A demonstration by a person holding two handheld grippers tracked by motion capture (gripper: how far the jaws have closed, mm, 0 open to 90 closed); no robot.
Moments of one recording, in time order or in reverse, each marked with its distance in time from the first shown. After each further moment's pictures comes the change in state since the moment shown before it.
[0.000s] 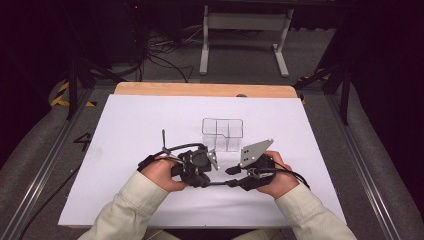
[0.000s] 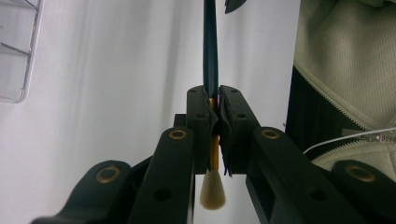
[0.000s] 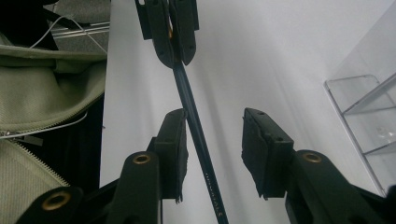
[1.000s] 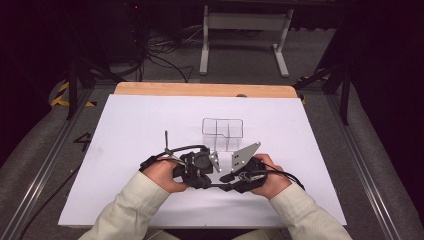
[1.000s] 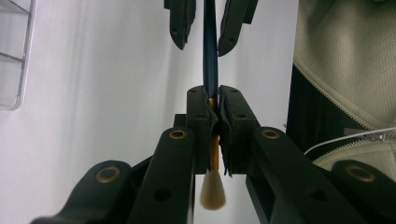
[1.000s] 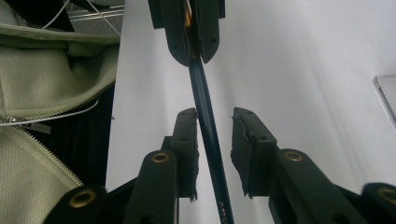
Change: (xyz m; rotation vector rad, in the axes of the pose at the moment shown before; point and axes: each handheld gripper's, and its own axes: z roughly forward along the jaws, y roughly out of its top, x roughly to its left) left arm -0.003 0.003 0.005 0.009 0.004 0.023; right arm 0.000 0.000 0.023 0.051 0.083 -0.016
